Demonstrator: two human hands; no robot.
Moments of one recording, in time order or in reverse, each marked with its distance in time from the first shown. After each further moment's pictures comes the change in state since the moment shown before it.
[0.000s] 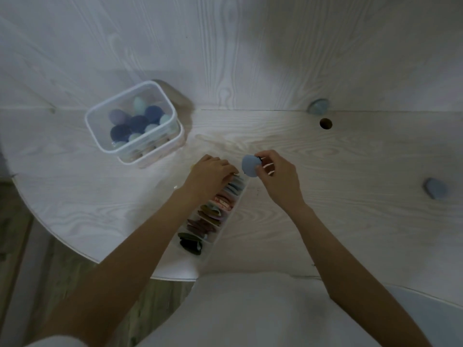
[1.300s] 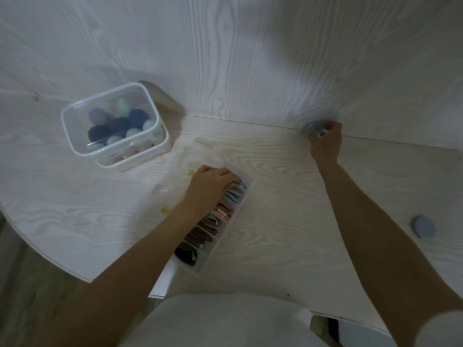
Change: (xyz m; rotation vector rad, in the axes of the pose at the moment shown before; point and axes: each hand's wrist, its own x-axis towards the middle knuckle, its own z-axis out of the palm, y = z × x) left_hand 0.032 0.029 0.019 -0.100 0.118 -0.188; right_hand 0.161 0.109 -0.073 -0.033 0.315 0.332
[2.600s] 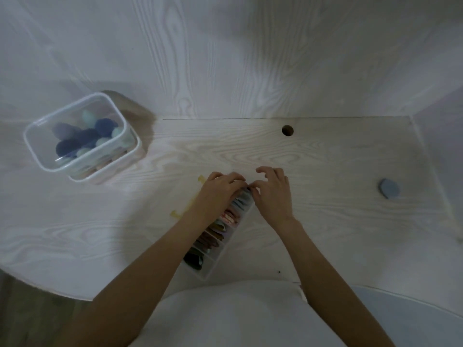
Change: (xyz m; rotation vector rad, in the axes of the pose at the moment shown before) left_hand 0.002 0.048 0.029 -0.048 -0.101 0.197; right_hand -0.170 0.026 -0.016 -0.538 -0.174 -0.531
